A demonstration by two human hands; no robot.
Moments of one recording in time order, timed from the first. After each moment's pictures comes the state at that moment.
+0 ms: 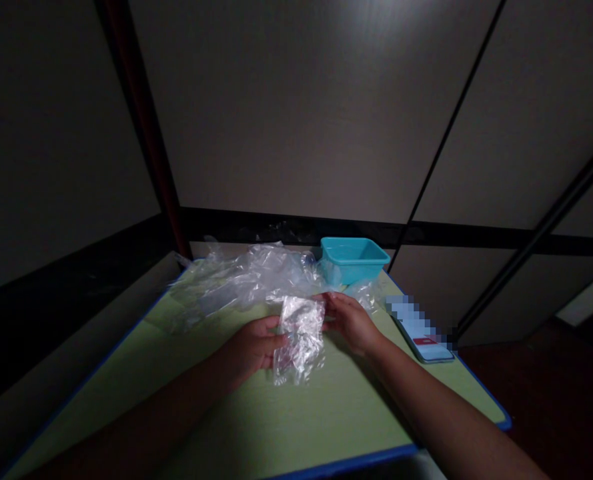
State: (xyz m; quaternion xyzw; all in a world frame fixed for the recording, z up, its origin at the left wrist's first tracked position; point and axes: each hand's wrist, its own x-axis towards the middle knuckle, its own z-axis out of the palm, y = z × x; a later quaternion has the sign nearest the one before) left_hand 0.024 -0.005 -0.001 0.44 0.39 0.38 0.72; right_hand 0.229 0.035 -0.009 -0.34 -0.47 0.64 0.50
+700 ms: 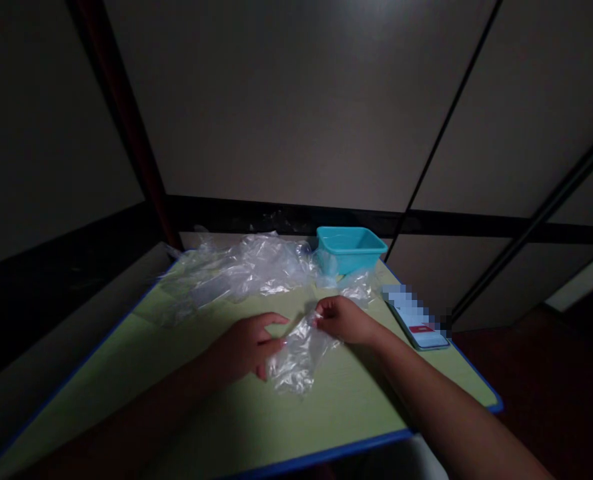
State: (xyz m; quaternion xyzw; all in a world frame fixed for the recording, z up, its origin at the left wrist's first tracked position) left_hand 0.018 -0.007 -0.001 0.69 0.50 0.21 0.48; right_hand 0.241 0.036 -0.013 -0.45 -0.73 0.44 0.26
